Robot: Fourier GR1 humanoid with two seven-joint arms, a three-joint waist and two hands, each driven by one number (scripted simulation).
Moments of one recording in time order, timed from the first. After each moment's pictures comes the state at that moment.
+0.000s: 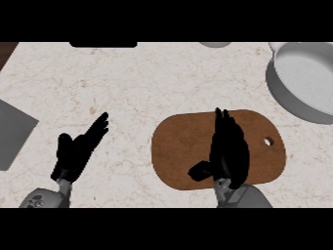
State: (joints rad) left arm -0.10 0.27 -0.25 -1.36 0.17 0.01 0.11; right arm -0.22 -0.01 0.50 -1.60 1.04 -0.05 1.06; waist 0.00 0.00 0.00
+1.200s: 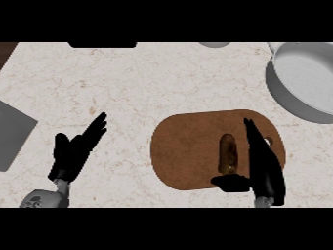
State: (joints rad) left arm -0.08 0.21 -0.16 -1.37 0.11 -0.08 0.13; right arm 0.03 -0.08 0.32 -1.71 0.82 -0.16 0.67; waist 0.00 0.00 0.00
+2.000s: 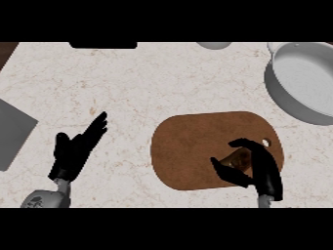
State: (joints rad) left arm -0.07 0.18 -0.12 -1.39 0.06 -0.11 0.15; right arm 0.03 -0.08 0.20 -1.43 0.68 -0.27 0.30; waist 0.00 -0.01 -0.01
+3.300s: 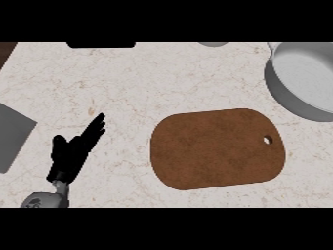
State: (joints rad) left arm -0.06 0.17 -0.09 -1.38 0.04 -0.12 0.13; right arm 0.04 -0.56 -0.48 -0.99 -0.08 0.15 -0.53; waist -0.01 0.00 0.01
